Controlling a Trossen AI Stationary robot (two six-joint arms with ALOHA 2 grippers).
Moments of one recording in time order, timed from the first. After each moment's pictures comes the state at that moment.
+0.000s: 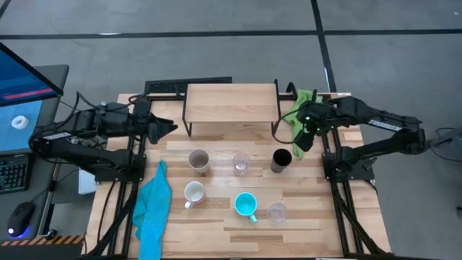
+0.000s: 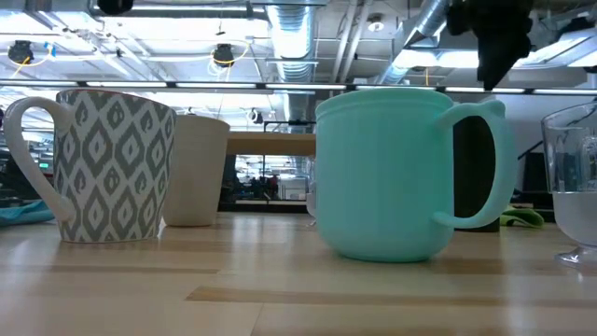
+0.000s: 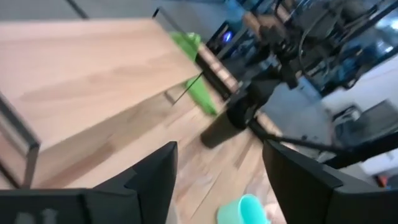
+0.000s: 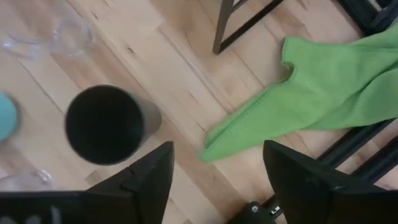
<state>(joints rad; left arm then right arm) 0.04 0.75 1.12 -0.76 -0.23 -0.82 -0.23 1.11 1.21 -1.39 0.12 0.38</state>
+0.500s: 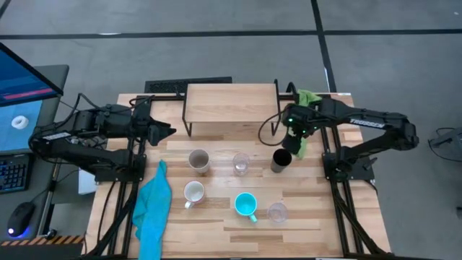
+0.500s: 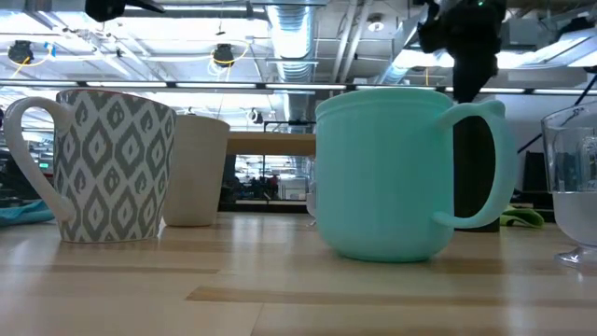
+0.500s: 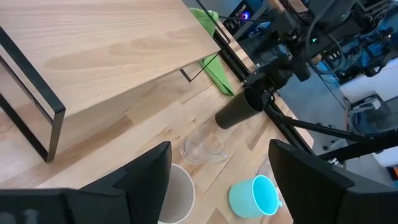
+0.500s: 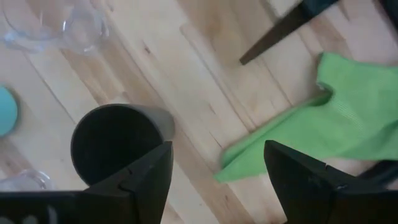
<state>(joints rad) 0.04 0.75 1.12 -0.85 -0.22 -0.86 -0.23 1.25 1.20 -1.26 0.05 0.29</state>
